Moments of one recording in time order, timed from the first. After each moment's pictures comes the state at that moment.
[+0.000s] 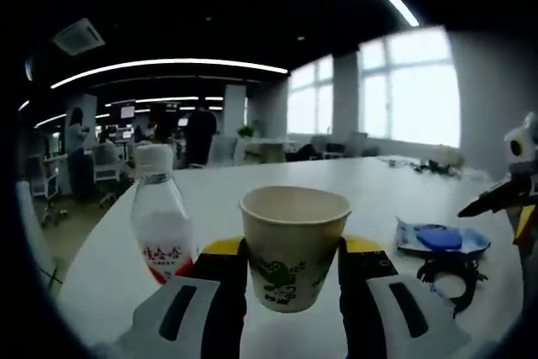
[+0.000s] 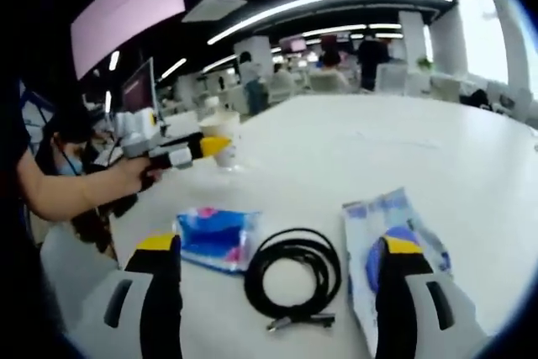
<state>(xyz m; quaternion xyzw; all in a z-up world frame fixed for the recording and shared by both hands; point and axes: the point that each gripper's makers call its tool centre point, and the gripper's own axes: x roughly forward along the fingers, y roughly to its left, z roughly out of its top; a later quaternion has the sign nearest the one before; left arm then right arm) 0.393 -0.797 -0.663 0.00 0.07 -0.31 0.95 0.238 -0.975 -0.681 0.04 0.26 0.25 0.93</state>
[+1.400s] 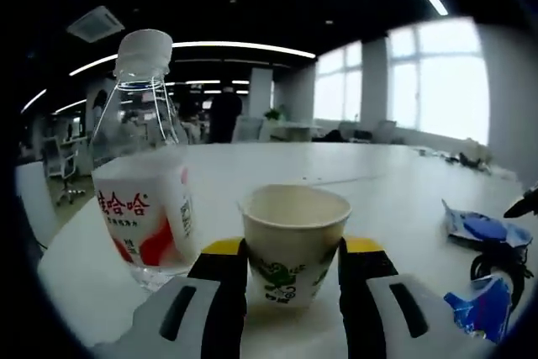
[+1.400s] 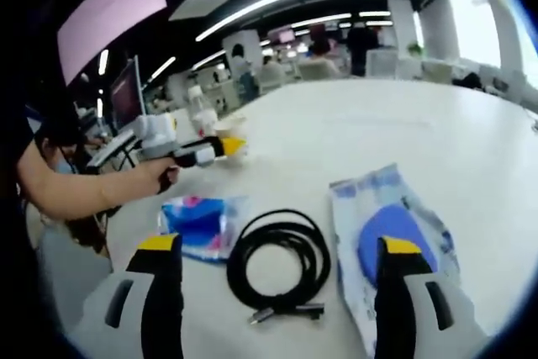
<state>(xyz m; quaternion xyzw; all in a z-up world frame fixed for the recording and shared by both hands) 0.443 -0.801 -0.723 -0.02 0.11 -0.25 0.96 0.240 -0.985 -0.706 0.06 0.29 0.23 0.93</state>
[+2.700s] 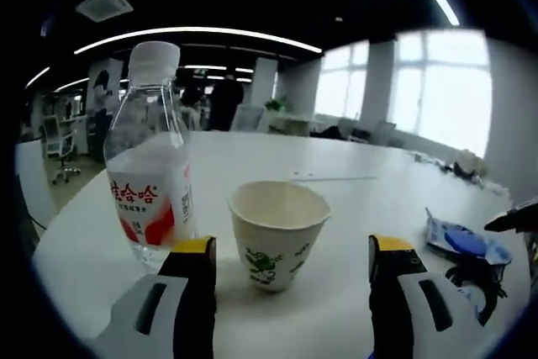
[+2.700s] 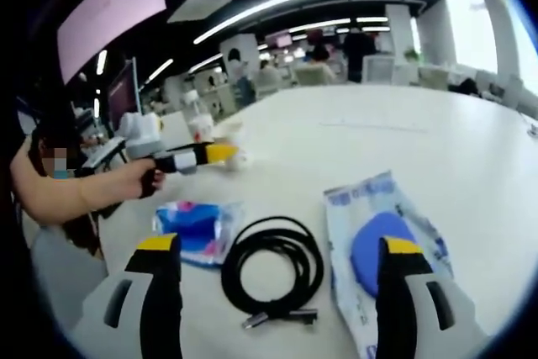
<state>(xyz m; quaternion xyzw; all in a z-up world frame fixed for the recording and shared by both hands) 0.421 -0.803 -0.714 -0.05 0.15 -0.27 0.95 0.245 -0.990 -0.700 0.05 0.27 0.22 0.94</state>
